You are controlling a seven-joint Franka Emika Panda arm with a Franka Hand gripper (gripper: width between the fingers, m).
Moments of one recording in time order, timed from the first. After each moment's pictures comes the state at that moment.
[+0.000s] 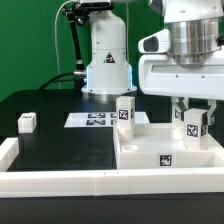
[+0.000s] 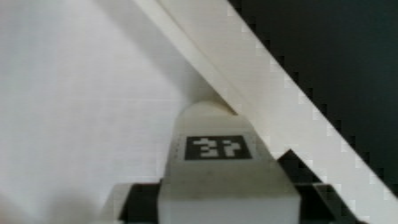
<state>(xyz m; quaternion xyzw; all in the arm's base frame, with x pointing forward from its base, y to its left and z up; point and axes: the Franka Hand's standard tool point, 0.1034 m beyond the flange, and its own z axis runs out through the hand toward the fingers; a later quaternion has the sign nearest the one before) 0.564 0.121 0.072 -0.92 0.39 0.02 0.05</state>
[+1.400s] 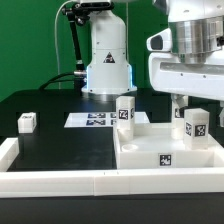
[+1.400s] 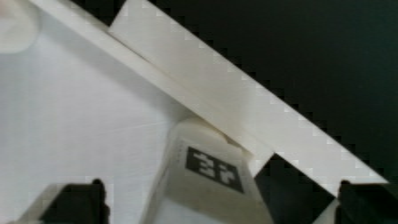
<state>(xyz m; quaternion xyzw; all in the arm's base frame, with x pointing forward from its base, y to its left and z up) 0.564 0.130 0.074 -0.90 0.43 0.03 0.05</state>
